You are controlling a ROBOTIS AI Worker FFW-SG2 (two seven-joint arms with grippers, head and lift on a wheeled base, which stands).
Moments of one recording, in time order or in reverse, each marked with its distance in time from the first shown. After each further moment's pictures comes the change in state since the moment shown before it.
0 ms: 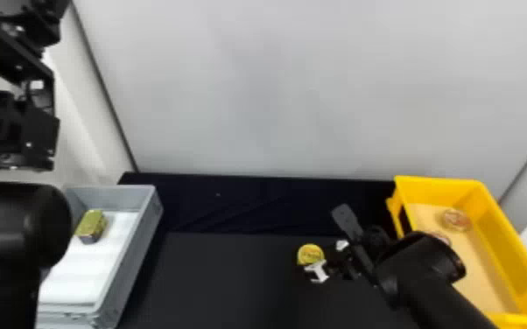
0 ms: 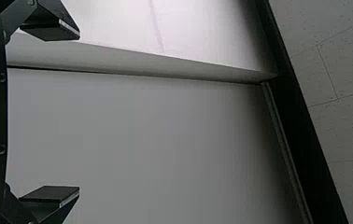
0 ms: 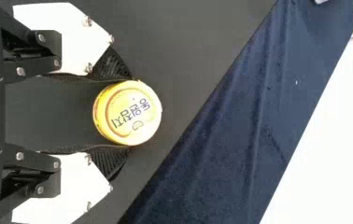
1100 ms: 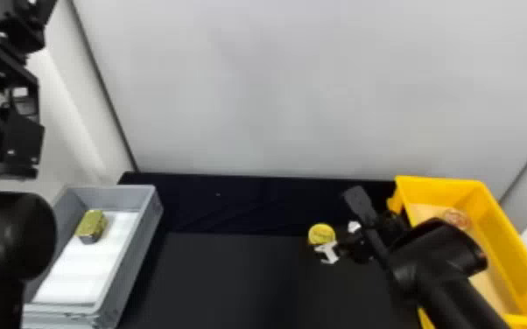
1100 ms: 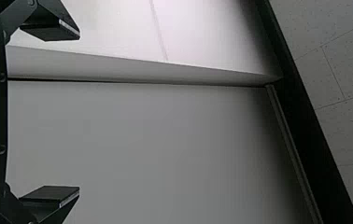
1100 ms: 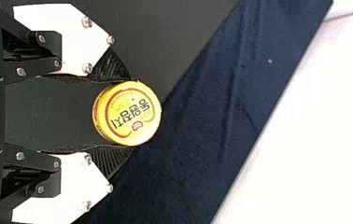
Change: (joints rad) left arm 0.035 0.010 0.034 -0.043 0.001 0.039 -0.001; right arm 0.136 -0.069 -0.021 -0.433 0.011 0.211 0.015
